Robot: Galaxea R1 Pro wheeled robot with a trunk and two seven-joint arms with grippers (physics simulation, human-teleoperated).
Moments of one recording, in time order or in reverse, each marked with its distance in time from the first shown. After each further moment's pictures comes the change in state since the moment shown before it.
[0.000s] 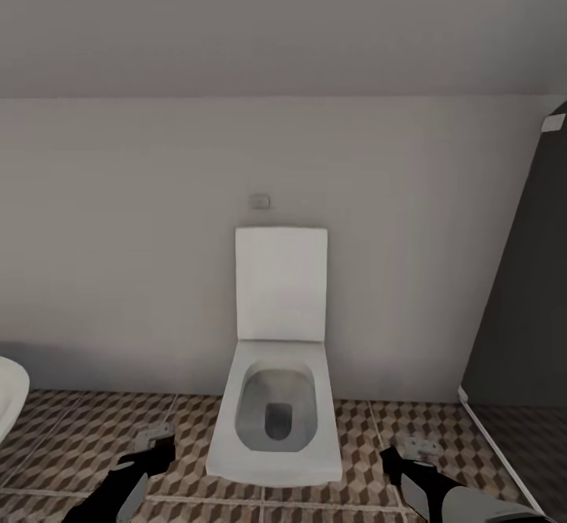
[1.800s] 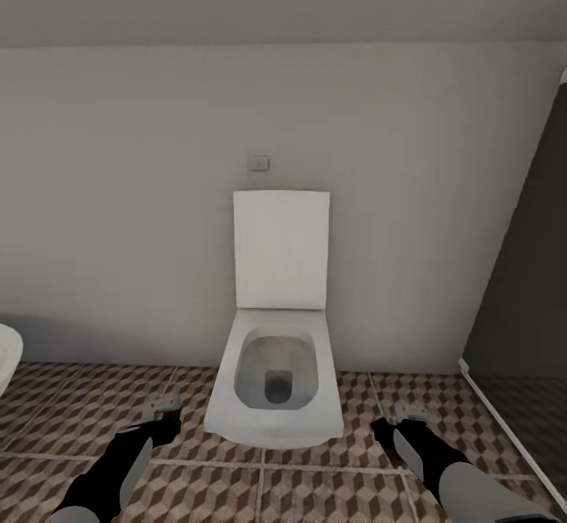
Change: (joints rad) left arm 0.000 -0.005 -0.011 -0.238 -0.004 0.243 -0.004; right arm -0.001 -0.016 -0.001 -0.285 0.005 0.301 0.000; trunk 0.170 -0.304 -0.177
